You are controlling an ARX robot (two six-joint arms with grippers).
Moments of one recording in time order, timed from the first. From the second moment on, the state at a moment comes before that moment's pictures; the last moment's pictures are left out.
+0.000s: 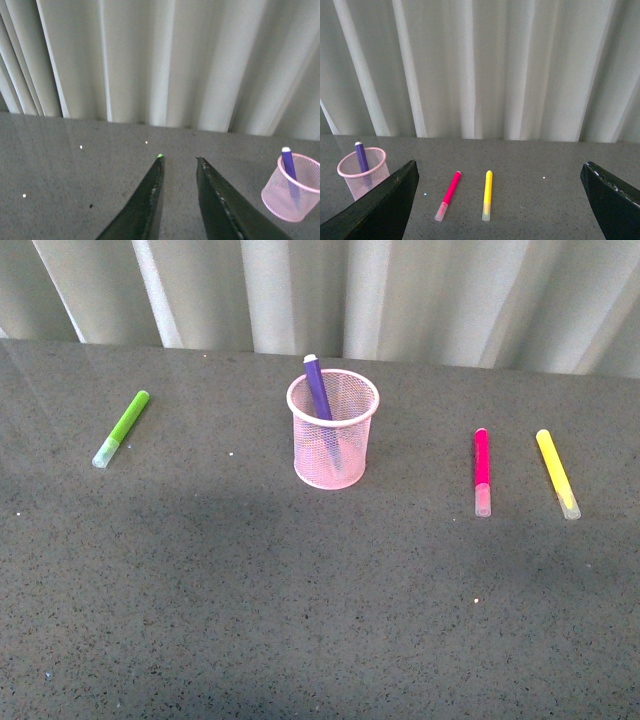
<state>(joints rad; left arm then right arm) 0.17 1.03 0.08 0.95 0.17 -0.02 0.00 0.00 0.02 0.00 0.00 0.00</state>
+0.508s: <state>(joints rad) 0.00 0.64 0.01 0.63 0.00 -0.01 0.00 0.00 0.02 0.00 0.00 0.00</state>
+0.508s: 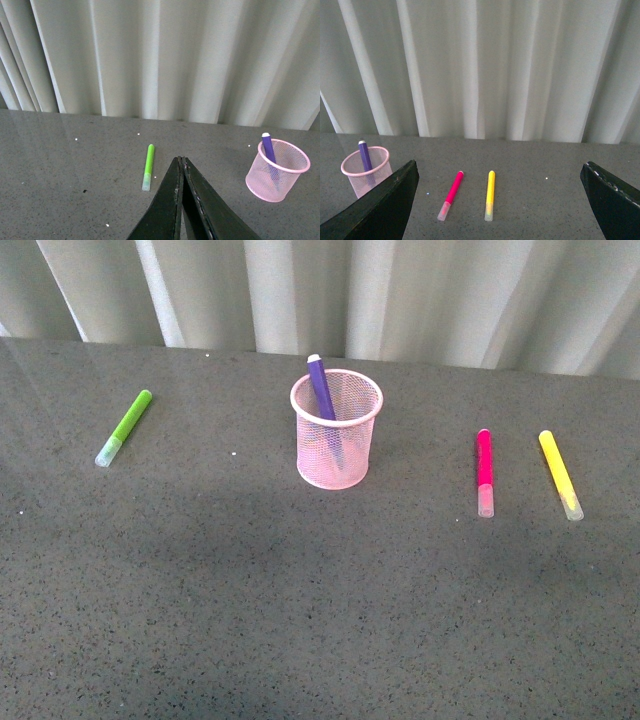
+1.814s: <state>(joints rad) 0.00 0.00 0.01 0.00 0.00 -0.01 0.00 0.00 0.02 0.00 0.00 0.00</state>
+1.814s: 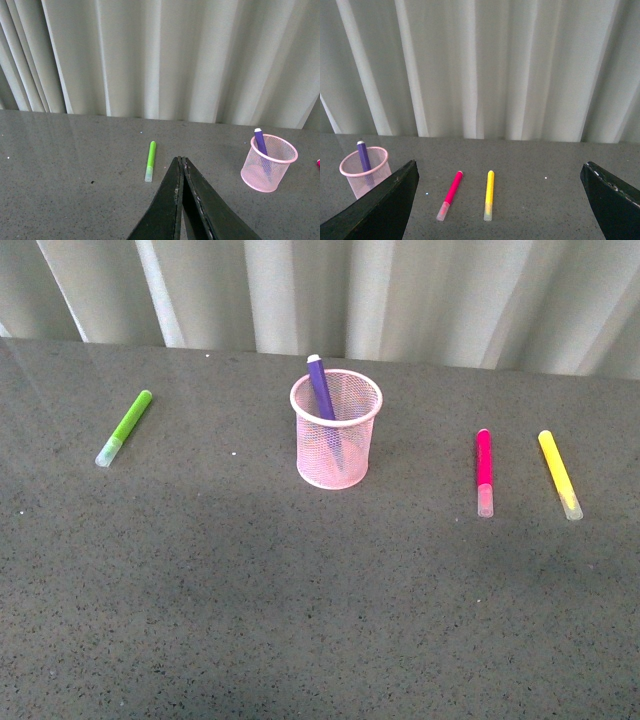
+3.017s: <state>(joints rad) 0.00 0.00 0.01 0.00 0.00 0.00 -0.02 1.80 1.10 0.14 0.11 0.21</state>
